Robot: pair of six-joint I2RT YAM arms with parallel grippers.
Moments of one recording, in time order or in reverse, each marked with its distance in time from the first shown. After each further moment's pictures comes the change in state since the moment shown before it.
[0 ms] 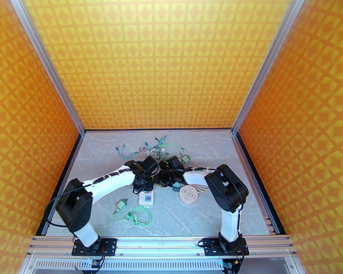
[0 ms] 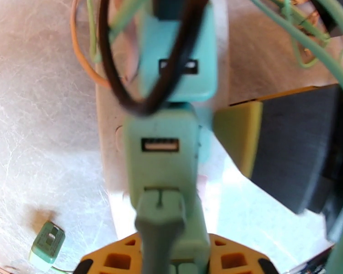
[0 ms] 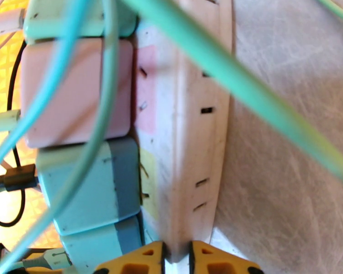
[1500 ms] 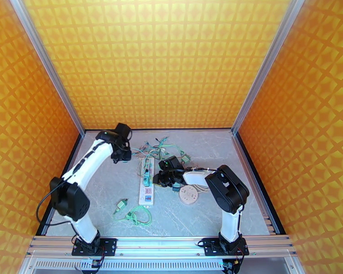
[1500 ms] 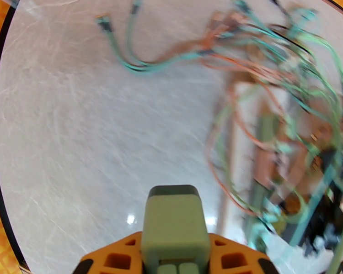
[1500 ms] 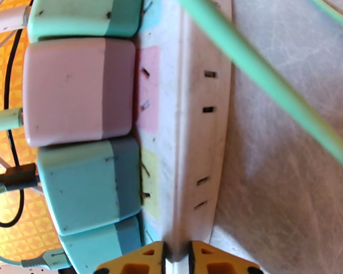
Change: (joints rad) left arm 0.450 0.112 0.483 -0.295 -0.099 0.396; right arm 0.012 -0.017 0.002 -0.020 0.043 0.000
